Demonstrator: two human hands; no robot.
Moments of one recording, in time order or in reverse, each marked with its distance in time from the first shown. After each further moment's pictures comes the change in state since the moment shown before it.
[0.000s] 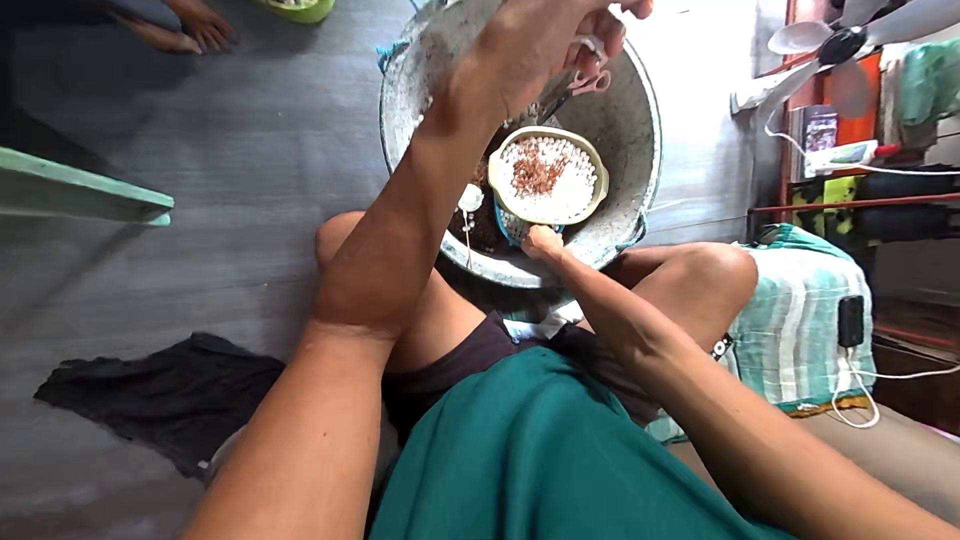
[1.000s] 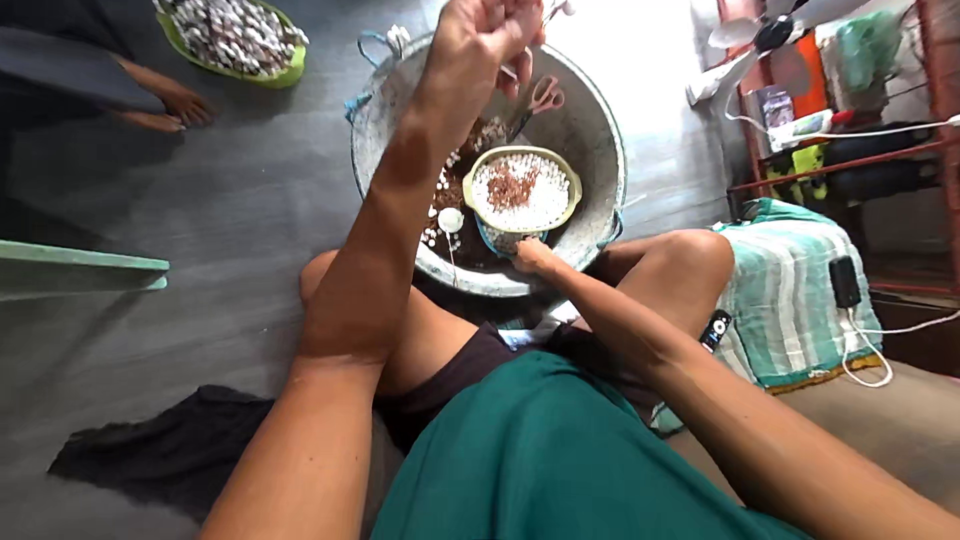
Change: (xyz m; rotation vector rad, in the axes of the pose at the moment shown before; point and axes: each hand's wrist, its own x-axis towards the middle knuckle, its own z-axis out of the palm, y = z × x) left_hand 0.000 0.006 0.005 0.160 0.116 0.041; right_hand -0.009 0.022 0.007 -0.003 0.039 -0.144
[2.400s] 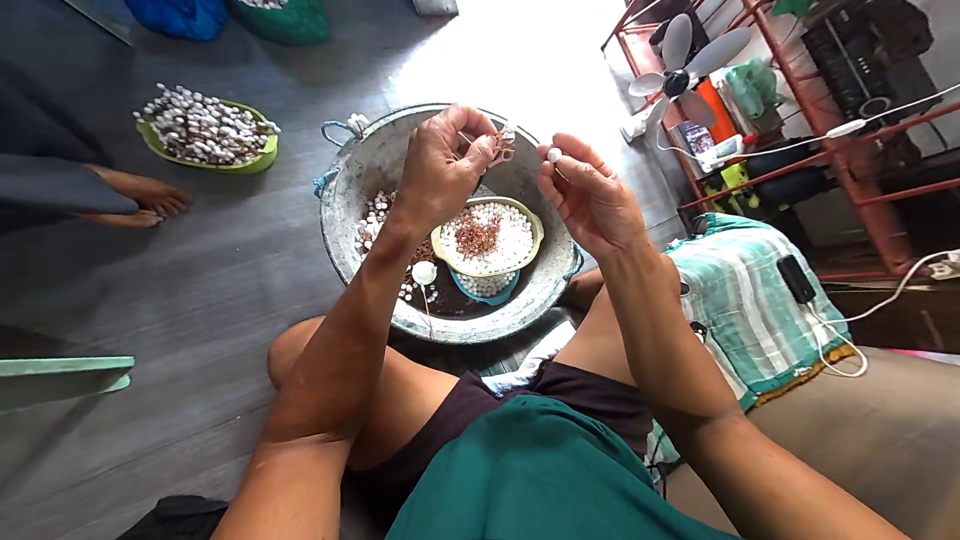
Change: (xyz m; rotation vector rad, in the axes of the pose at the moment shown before) left_hand -0.015 -0.006 0.030 0.431 -0.047 0.222; right_hand -0.207 0.011 -0.203 1.895 0.406 -1.027
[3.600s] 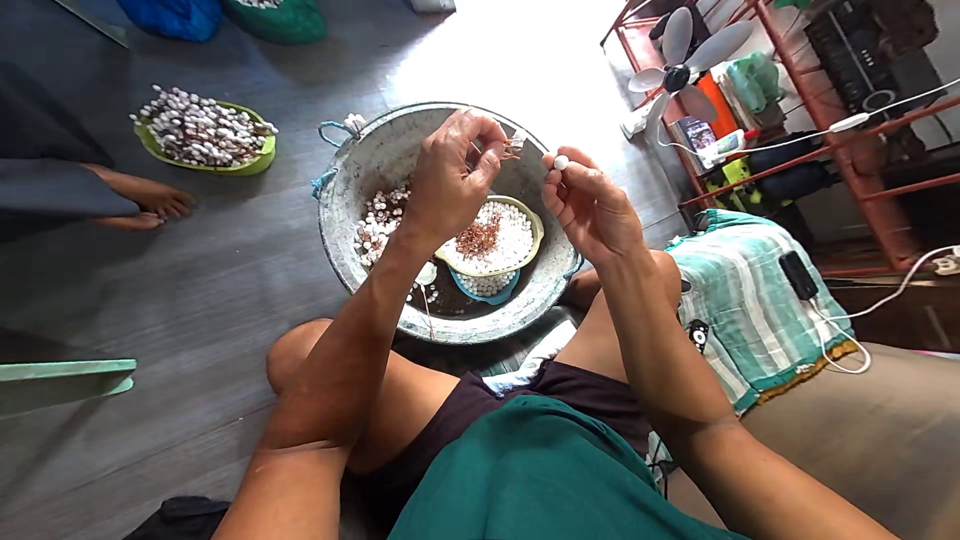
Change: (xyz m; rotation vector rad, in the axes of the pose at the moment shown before) left_hand -0.006 0.001 0.013 0.144 0.021 0.117; right_hand -0.007 0.009 -0.014 0.132 0.001 0.004
